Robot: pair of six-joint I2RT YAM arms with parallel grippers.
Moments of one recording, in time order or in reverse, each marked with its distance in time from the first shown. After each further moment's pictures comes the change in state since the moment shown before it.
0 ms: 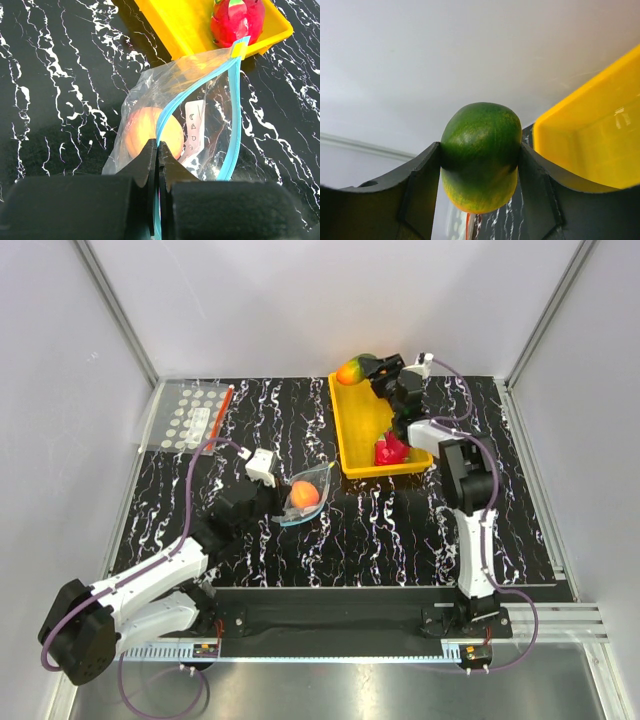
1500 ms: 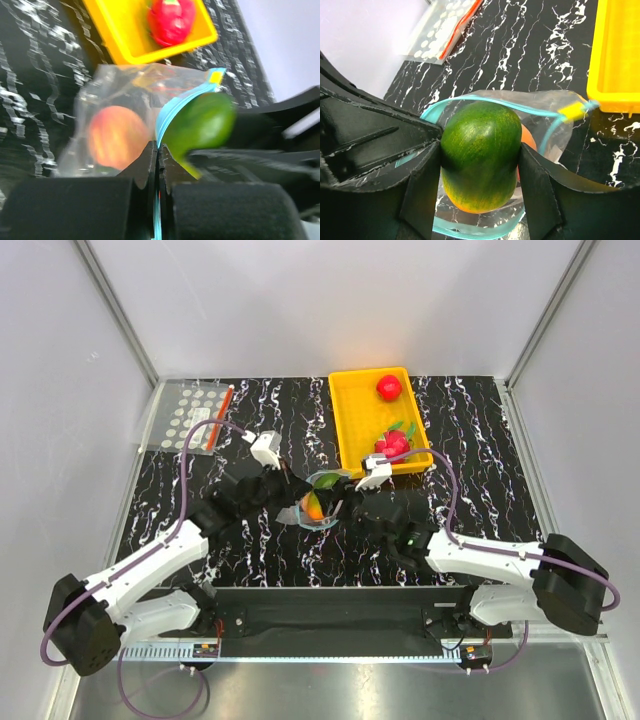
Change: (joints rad) left arm 0.000 0.063 0.241 -0.248 0.216 -0.326; right arm 0.761 -1.068 -1.008 -0.266 0.480 -0.507
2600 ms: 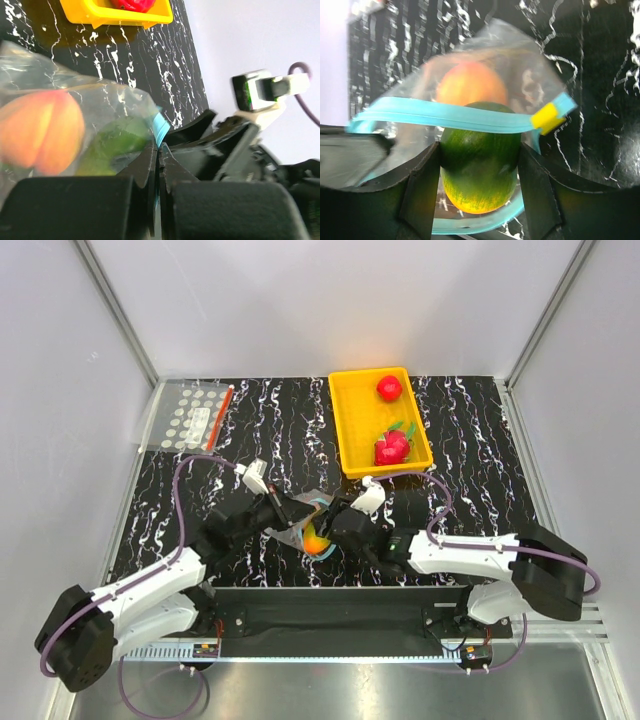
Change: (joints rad) left arm 0.001 -0.103 -0.355 0.392 0.129 -0.367; right arm 0.117 0.148 0.065 -0.382 0.061 0.566
